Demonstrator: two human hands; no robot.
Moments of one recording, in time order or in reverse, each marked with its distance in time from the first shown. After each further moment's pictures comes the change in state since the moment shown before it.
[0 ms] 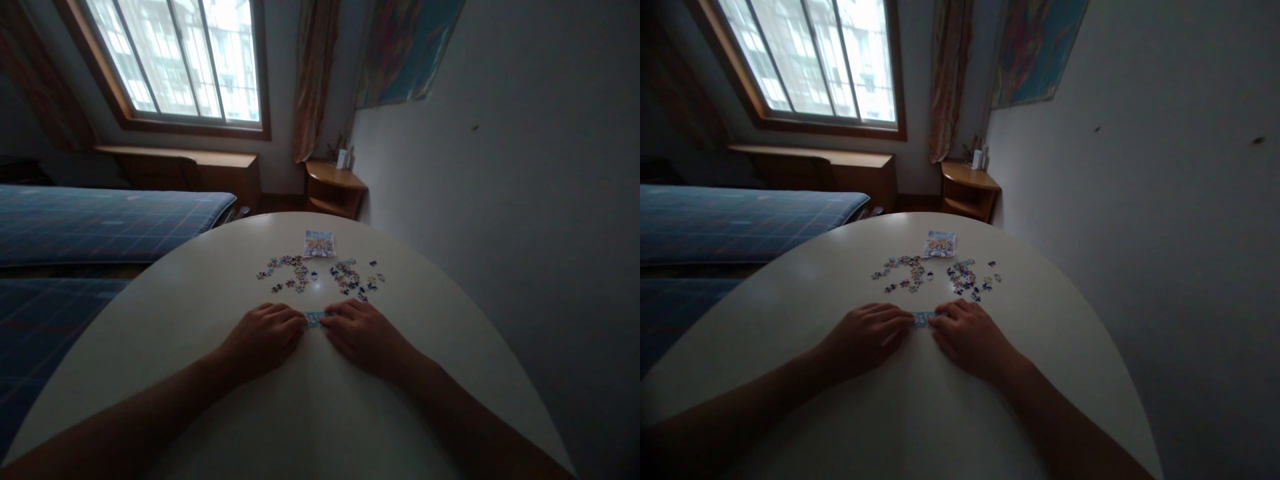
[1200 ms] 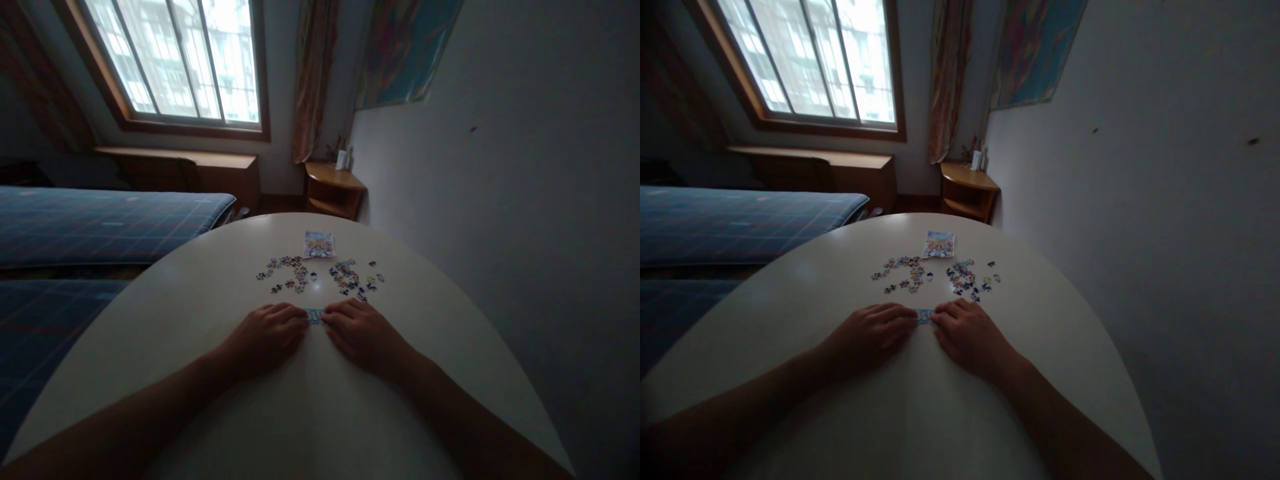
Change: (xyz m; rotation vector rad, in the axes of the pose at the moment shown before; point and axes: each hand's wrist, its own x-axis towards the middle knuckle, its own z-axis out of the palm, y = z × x) left_hand 0.000 -0.004 0.004 -0.001 -0.043 0.053; right_hand 0.000 0.002 0.005 0.004 0.031 0.020
